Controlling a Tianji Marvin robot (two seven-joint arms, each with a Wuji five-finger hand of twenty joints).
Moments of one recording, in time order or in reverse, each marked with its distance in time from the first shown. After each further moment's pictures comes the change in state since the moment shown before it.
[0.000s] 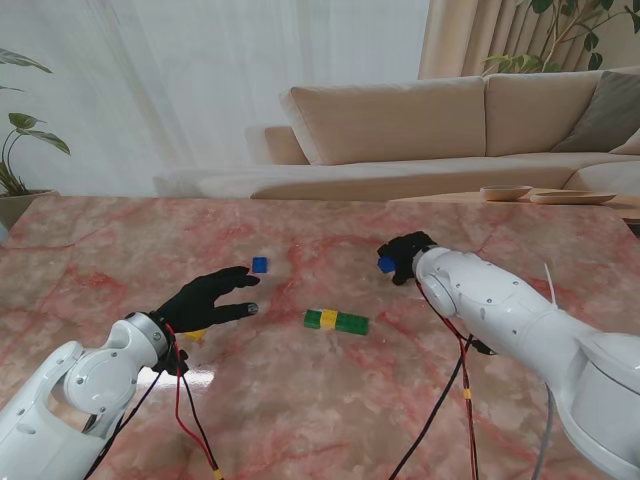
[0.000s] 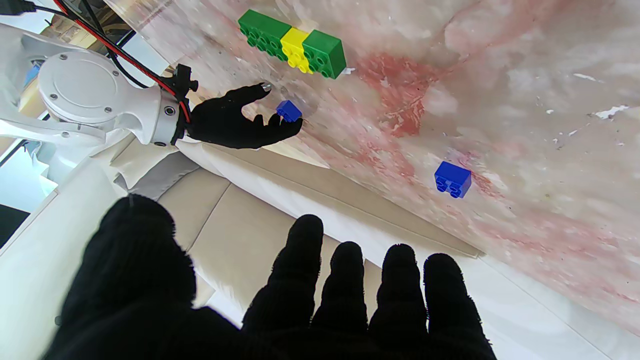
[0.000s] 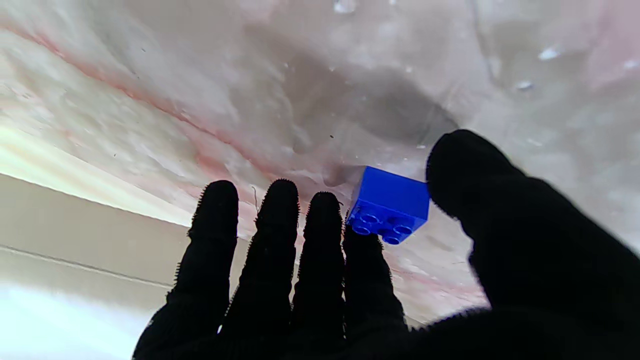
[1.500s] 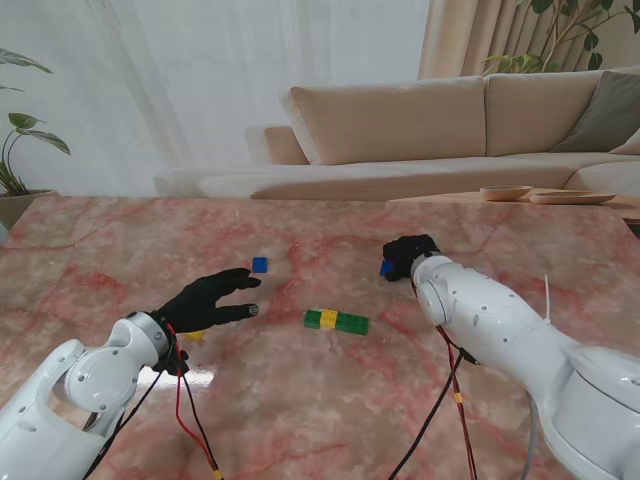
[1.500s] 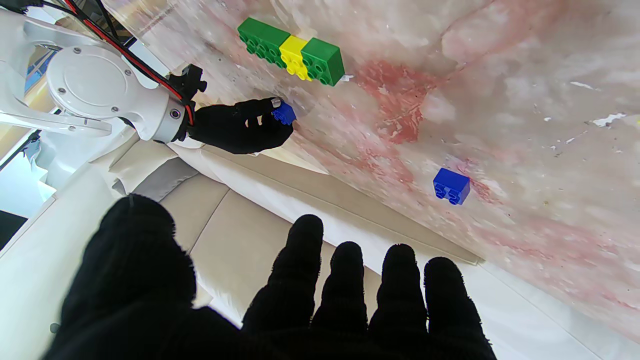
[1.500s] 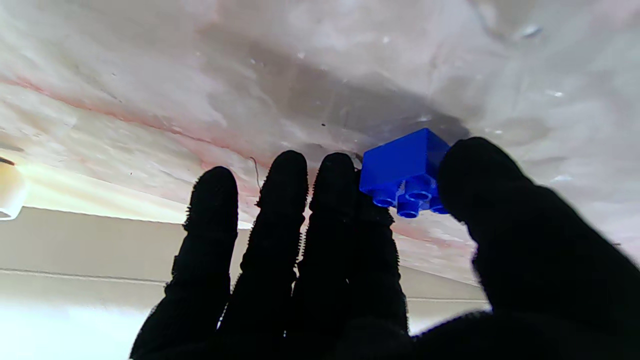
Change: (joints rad) left arm -0.010 0.004 0.007 0.008 -0.004 0.004 -0.018; right arm -0.066 -0.051 0.114 0.060 0.074 0.072 -0.123; left_hand 0.000 0.000 0.000 0.000 0.000 0.000 0.000 0.000 0.000 0.000 0.000 0.000 0.000 0.000 0.000 0.000 0.000 0.000 -0.049 -0.025; right_hand -0.023 0.049 -0.086 -0.010 0.207 -0.099 0.382 0.192 0.325 -0.071 0.140 0.173 0.222 -0.036 0.220 0.141 0.120 -0.008 0.239 0.025
